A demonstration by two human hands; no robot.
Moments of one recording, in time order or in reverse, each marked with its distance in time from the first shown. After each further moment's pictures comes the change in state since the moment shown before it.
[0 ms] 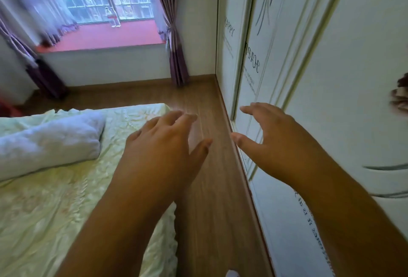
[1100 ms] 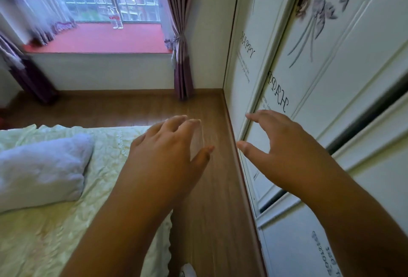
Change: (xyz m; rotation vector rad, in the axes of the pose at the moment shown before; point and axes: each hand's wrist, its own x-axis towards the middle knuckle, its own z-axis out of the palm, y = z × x) left_hand 0.288 -0.100 0.011 -0.076 0.007 -0.002; right_hand 0.301 -0.017 0.029 -0.094 -0.045 -0.035
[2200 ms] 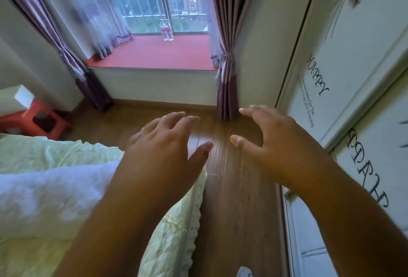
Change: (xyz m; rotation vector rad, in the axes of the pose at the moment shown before) left_hand 0.323 -0.058 -0.024 0.153 0.106 -0.244; right_hand 0.393 0.010 0.012 0.184 -0.064 -0.289
